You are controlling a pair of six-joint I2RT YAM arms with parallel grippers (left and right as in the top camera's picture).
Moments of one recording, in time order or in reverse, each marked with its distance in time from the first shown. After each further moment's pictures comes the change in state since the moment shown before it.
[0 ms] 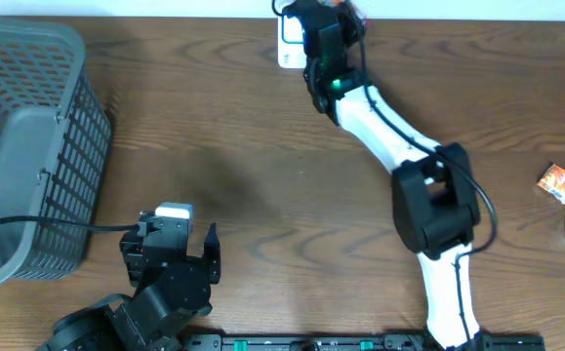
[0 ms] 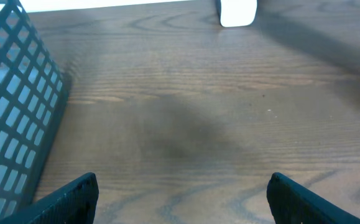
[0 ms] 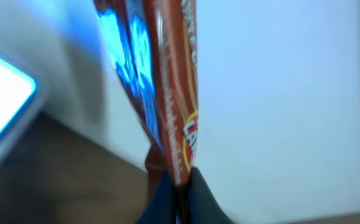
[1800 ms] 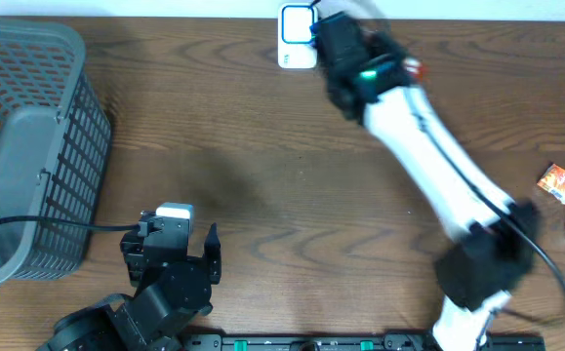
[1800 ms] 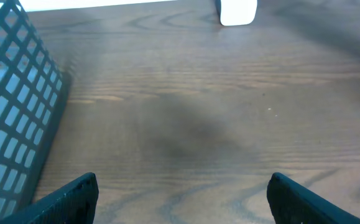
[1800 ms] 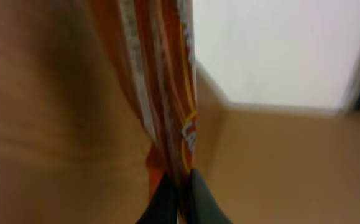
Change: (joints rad) left arm 0.000 0.001 -0.003 0.000 0.003 0.000; right arm -0.014 -0.401 0.024 -1.202 0.087 0.384
